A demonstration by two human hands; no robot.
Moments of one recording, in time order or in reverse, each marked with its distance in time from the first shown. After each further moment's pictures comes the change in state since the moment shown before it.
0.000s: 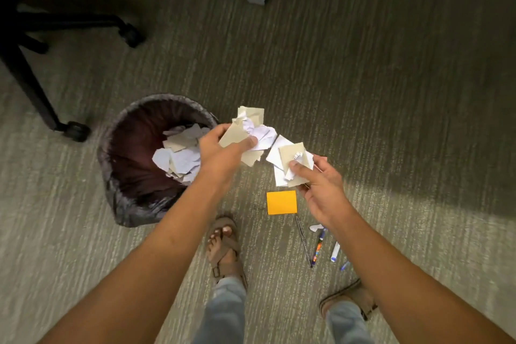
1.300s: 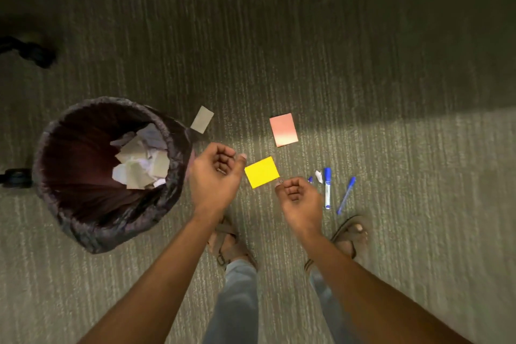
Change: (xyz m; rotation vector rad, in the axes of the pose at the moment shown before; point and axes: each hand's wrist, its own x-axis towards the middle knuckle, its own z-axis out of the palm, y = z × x) left_hand -0.051 -0.083 0.016 0.469 -0.223 0.413; right_hand -0.034 0.139 -0.073 -0.486 0.527 -0.282
